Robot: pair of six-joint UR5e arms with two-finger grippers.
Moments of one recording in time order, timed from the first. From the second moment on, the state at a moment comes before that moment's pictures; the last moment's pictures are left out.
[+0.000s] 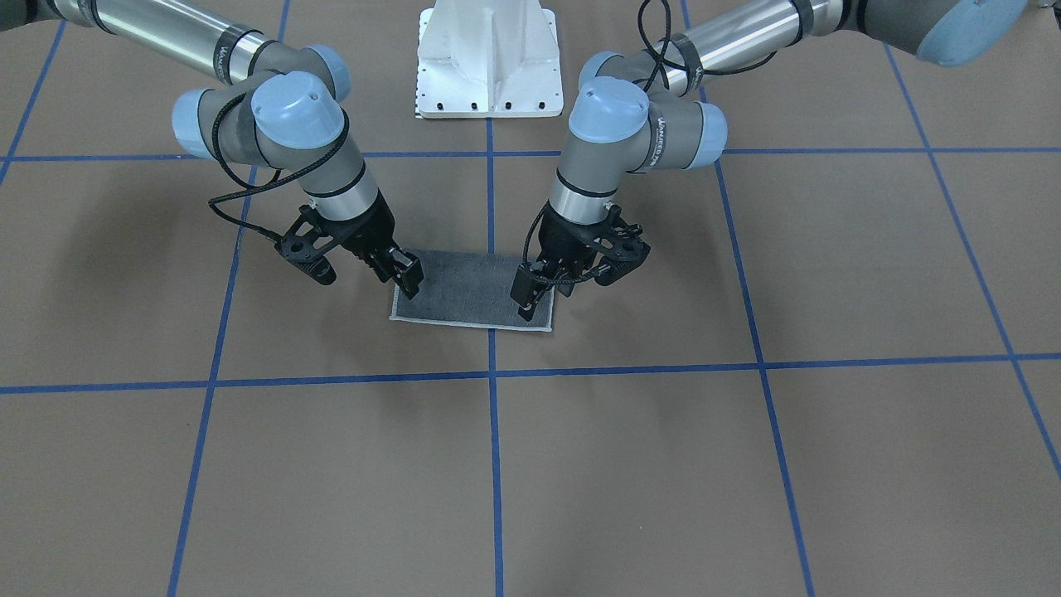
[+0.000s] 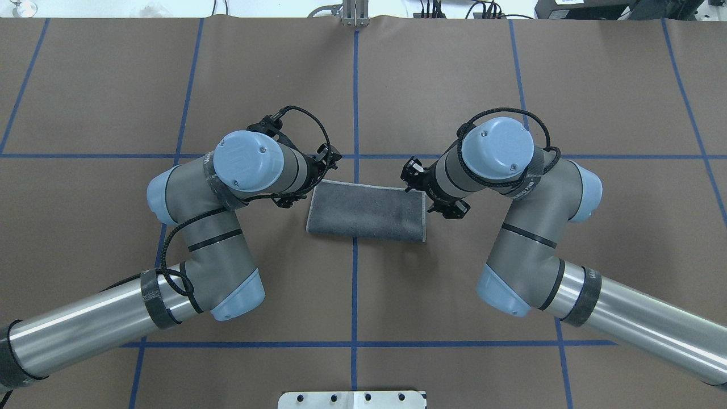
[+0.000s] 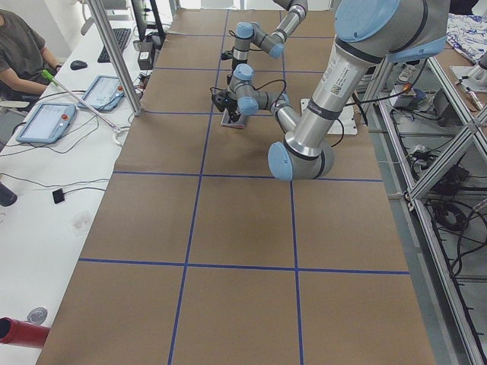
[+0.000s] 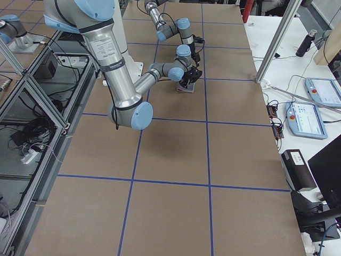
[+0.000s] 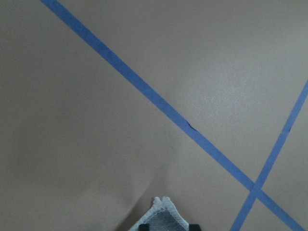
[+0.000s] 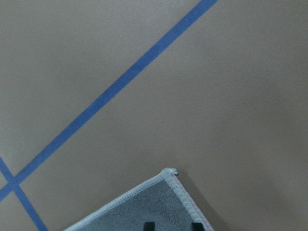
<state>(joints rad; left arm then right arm) -0.53 -2.25 -1.49 -2.01 -1.68 -1.95 0.58 -1.05 1.64 -1.22 1.87 1.92</state>
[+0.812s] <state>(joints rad) -0.57 -2.25 -1.54 -2.01 -1.73 -1.95 0.54 -1.09 1.70 -1.22 1.81 2.30</state>
